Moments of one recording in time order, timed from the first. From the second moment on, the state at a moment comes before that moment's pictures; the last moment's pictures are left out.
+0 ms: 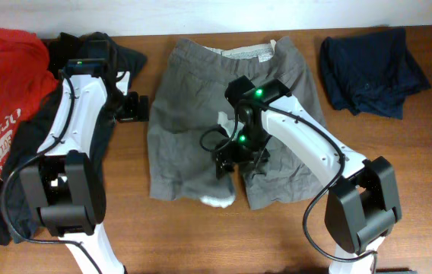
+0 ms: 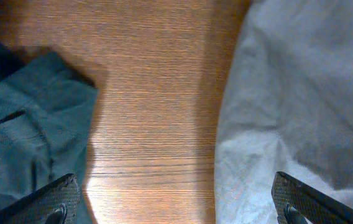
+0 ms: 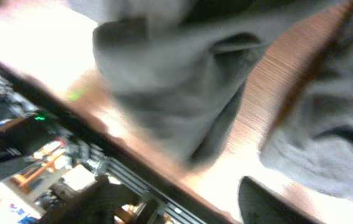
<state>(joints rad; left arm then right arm) 0.00 2.05 1.76 -1.14 0.03 -0.05 0.51 1.94 1.63 -1.38 -0.47 0.11</state>
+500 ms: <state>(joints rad) 0.01 2.05 1.76 -0.68 0.10 0.06 0.38 1.91 1.69 -1.23 -0.20 0.16</state>
